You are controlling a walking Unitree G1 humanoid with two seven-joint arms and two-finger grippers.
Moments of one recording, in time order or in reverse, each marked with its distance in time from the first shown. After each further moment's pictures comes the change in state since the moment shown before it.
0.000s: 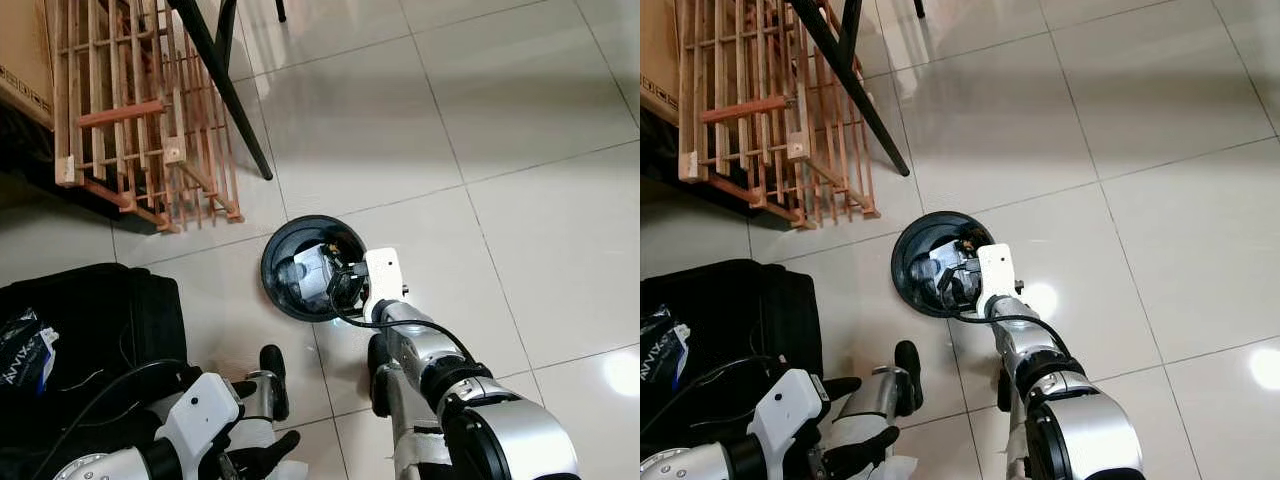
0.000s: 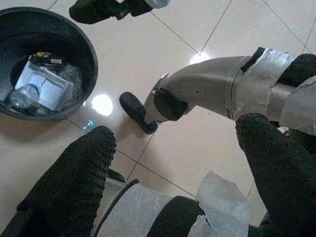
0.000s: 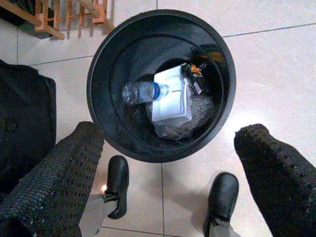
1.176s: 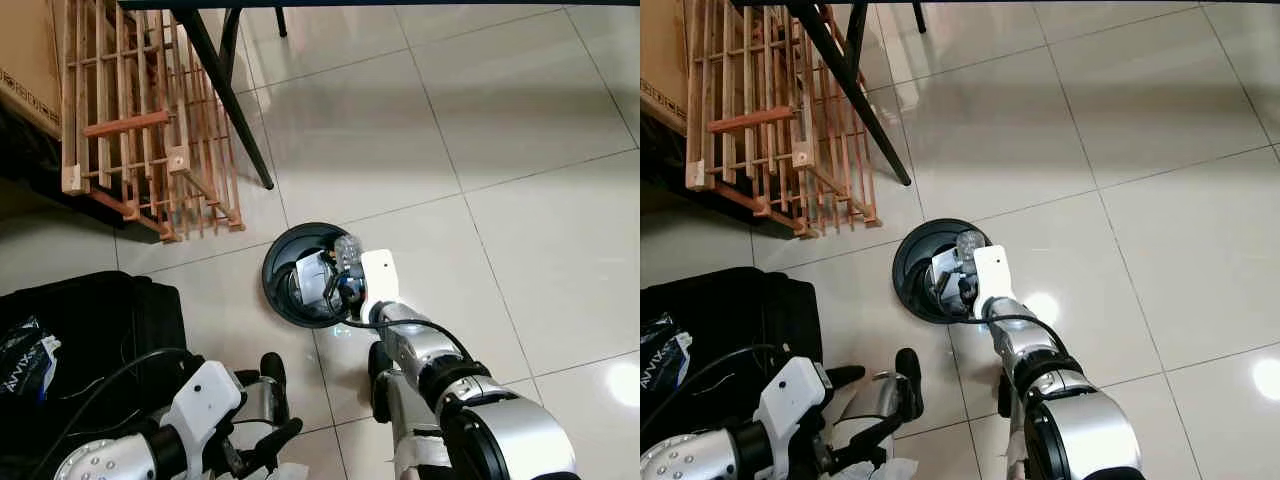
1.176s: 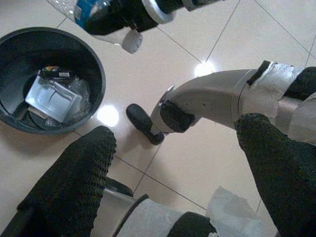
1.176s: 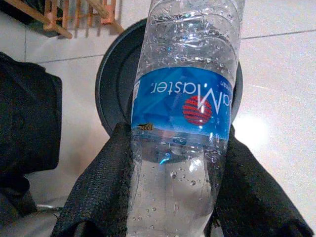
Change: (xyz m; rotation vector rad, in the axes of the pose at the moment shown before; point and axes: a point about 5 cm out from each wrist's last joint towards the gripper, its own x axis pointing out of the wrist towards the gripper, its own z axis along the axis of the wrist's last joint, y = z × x) left arm 0.005 0.006 0.003 0.004 -0.025 0.002; right arm 0.001 0.006 0.000 -0.007 0.029 0.026
